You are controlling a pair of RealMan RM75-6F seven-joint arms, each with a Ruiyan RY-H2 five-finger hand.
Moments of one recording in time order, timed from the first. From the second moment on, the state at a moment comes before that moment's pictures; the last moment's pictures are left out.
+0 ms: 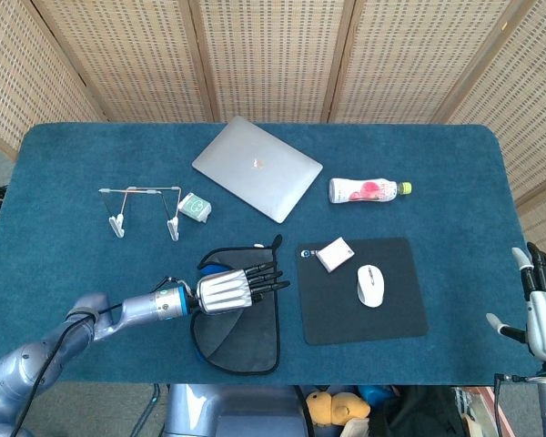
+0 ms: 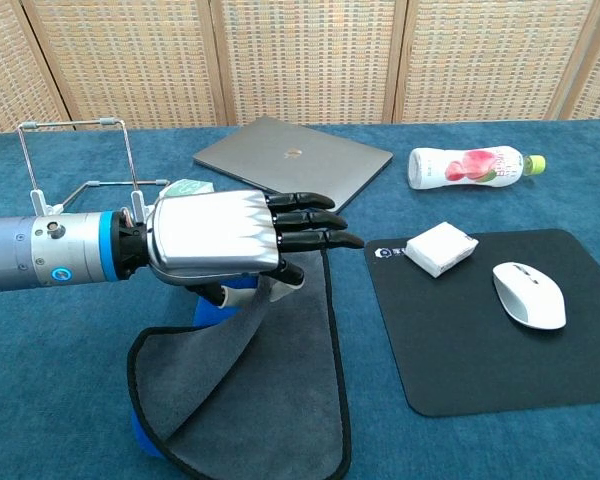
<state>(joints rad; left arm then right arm) -1.00 -1.85 0.24 -0.60 1.98 1.33 -0.10 0.06 -1.08 0.14 -1.73 -1.38 1.51 -0.08</state>
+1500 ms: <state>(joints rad) -1.00 -1.70 0.24 -0.79 1.94 1.37 -0.19 0.06 -1.08 0.14 -1.72 -1.37 1.50 -0.09</state>
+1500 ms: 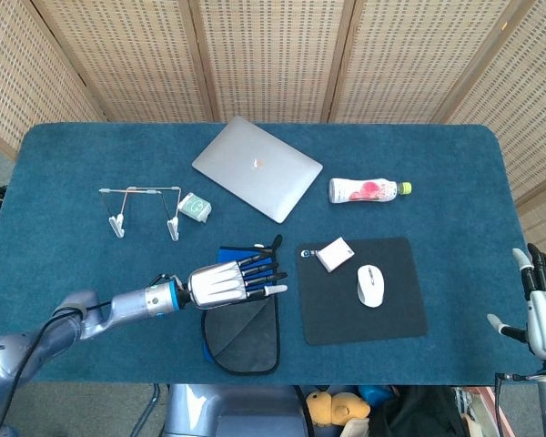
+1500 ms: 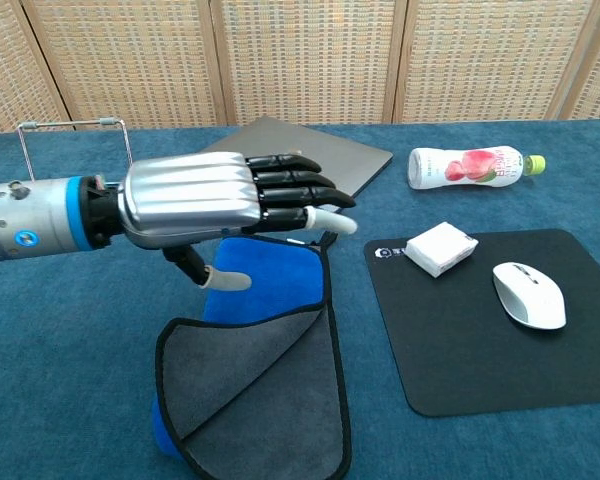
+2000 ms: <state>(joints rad) -0.87 -1.56 0.34 -0.85 1.98 1.42 -0.25 0.06 -1.09 0.14 -1.72 -1.37 1.50 -0.11</state>
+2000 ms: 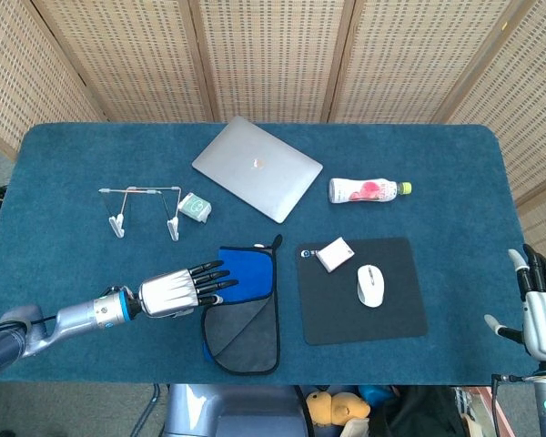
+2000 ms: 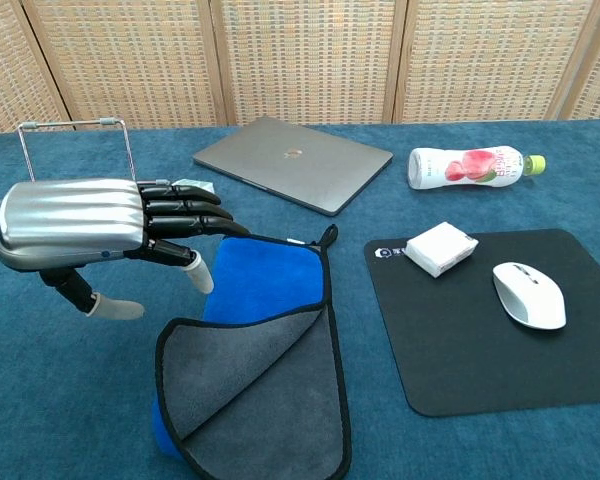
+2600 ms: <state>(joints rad) -0.87 -1.61 0.33 -0.83 2.03 1.38 -0.22 0.06 -1.08 0.14 -1.72 -1.37 1.50 -0.10</state>
